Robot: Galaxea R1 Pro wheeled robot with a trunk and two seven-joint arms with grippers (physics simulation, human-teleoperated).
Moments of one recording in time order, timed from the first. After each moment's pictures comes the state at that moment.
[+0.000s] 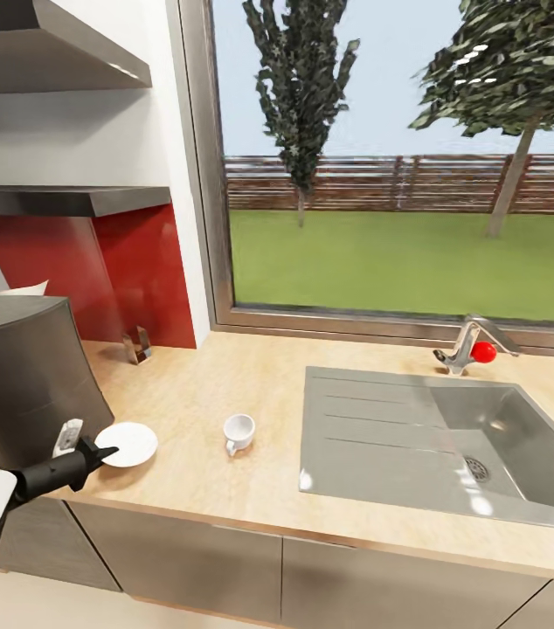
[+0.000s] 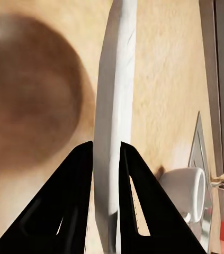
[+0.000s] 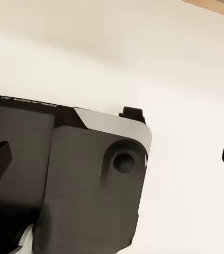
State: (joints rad) left arm -0.65 0.31 0.56 -0.70 0.59 0.99 -0.42; right arm -0.34 0.02 0.38 -0.03 -0.23 0.09 0.04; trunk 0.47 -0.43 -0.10
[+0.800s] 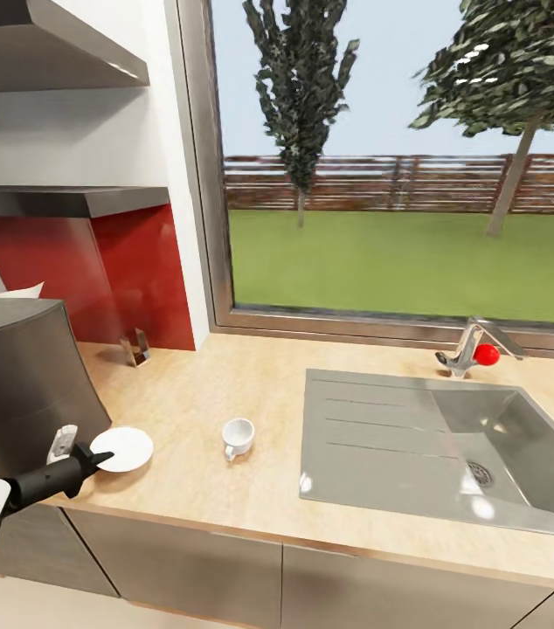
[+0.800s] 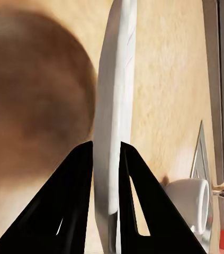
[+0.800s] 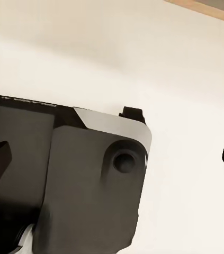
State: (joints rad) left arm -0.63 0.31 0.59 -0.70 0.59 0.98 -0.42; right arm -0.34 0.02 0.38 -0.03 -0.23 0.09 0.04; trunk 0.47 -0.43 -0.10
